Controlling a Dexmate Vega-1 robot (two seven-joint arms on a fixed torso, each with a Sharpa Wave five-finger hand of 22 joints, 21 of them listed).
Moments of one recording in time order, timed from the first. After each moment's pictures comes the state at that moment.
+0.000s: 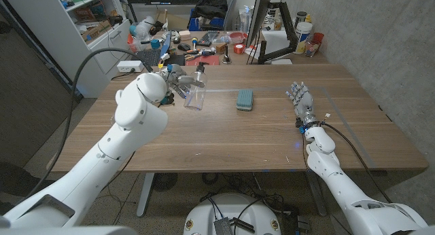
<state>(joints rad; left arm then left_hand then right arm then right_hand) 0.85 0.60 0.42 -2.42 0.78 1.18 -0.59 0.86 0.02 0.32 -0.14 0.17 0.54 0.12 0.24 0.21 0.76 0.01 0.23 0.19 0.91 -0.08 0.22 0.18 0.90 -0.12 0.76 0.17 -0.85 -0.22 -0.08 -1.00 0.57 0.53 0.26 0.04 0.08 0.37 0.16 0.24 0.10 0.03 0.19 0.18 0.08 0.04 0.21 0.18 0.00 -0.04 0.18 0.18 0.01 -0.03 0.62 0.17</state>
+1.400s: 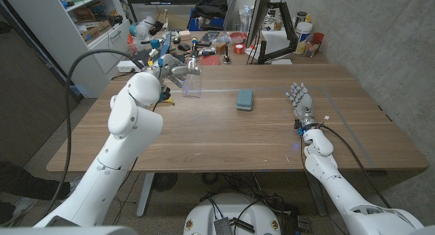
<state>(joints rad) 0.97 0.44 0.28 -2.45 0.81 1.01 -0.45 0.86 0.02 0.32 -0.14 0.17 0.55 0.12 0.23 0.21 0.77 0.00 0.21 0.19 0.92 -0.08 0.21 0.18 0.91 -0.12 0.75 0.17 -0.88 -0.20 -0.08 -1.03 0.57 0.54 0.23 0.04 0.08 0.37 0.16 0.24 0.10 0.03 0.19 0.18 0.08 0.04 0.21 0.18 0.00 -0.04 0.18 0.18 0.02 -0.03 0.61 0.17</state>
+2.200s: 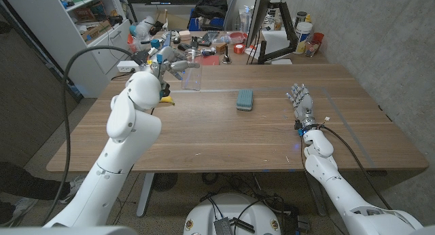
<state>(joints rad) 1.01 0.44 0.25 -2.44 0.82 0.84 -0.35 0.86 0.02 0.32 -0.14 0.17 0.55 0.12 0.23 0.21 0.76 0.00 0.20 0.19 0.92 -0.08 0.20 0.18 0.91 -0.12 0.75 0.17 -0.89 -0.20 -0.08 -1.03 0.57 0.54 0.23 0.04 0.08 0.37 0.16 0.24 0.10 0.03 0.19 0.18 0.08 0.04 0.21 0.18 0.00 -0.04 0.18 0.18 0.02 -0.04 0.60 0.17</state>
